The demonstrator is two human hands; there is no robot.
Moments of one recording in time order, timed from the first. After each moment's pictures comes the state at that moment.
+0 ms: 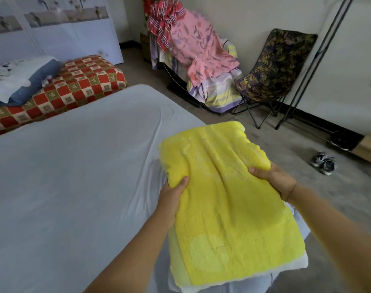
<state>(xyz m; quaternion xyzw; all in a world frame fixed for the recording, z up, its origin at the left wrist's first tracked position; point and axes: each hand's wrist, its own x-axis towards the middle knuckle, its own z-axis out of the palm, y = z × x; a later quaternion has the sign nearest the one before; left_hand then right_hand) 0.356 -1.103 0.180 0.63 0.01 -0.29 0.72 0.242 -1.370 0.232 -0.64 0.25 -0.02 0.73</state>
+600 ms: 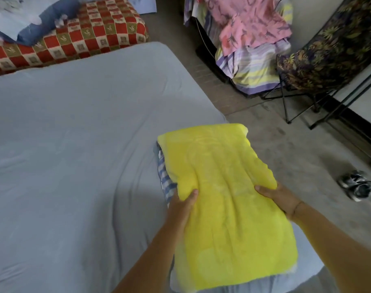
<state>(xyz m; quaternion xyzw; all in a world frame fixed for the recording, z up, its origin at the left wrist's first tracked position) 0.367 -1.286 0.060 0.69 0.19 -0.25 0.65 0.326 -1.573 0.093 -0.68 0.31 0.11 0.66</state>
